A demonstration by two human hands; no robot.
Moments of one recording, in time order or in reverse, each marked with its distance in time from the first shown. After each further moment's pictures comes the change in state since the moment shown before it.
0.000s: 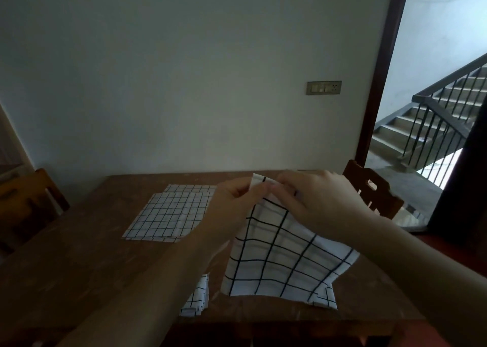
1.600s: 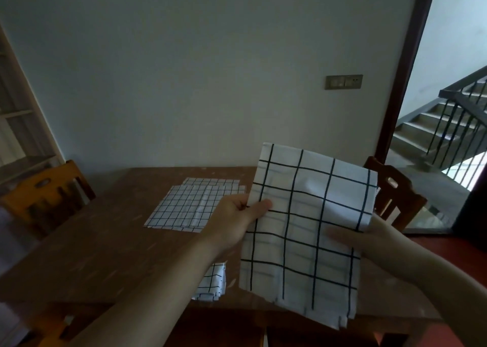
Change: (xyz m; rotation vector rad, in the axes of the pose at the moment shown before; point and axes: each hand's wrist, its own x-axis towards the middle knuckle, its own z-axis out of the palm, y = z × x) left_hand -0.037 -0.011 -0.031 -0.016 -0.058 -0.250; right_hand -0.071 0.029 0.023 1.126 -0.289 0.385
